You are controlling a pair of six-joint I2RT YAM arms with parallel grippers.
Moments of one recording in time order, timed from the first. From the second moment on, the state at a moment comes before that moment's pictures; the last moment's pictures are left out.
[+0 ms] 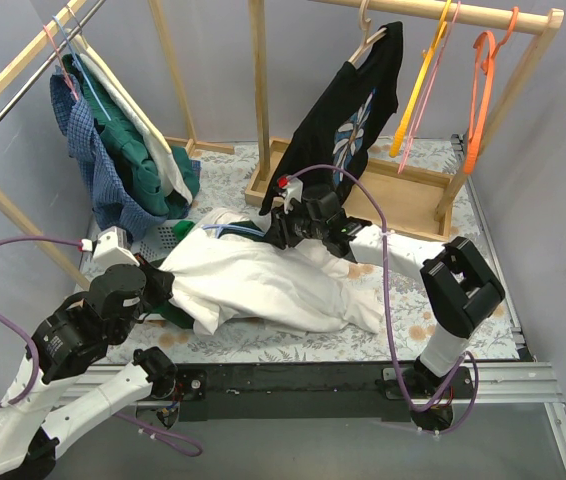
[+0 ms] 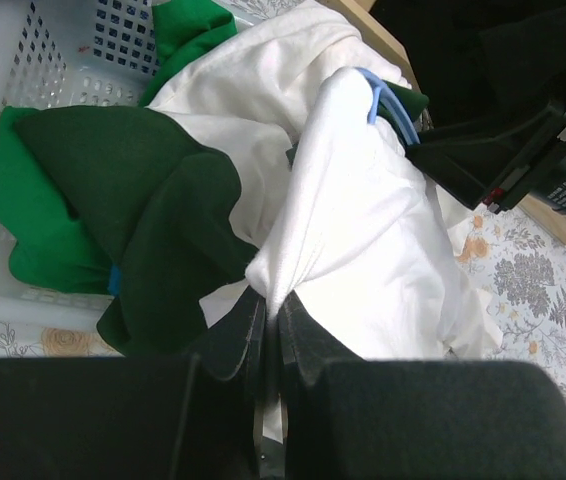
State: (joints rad) left arm -0.76 0.52 1.05 -1.12 -0.56 -0.89; right arm 0.75 1.71 1.09 0.16 -0.33 0.19
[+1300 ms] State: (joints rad) left arm -0.76 0.78 1.07 -0.67 -0.17 -0.55; right arm 0.86 1.20 1.33 -0.28 0.02 -0.18
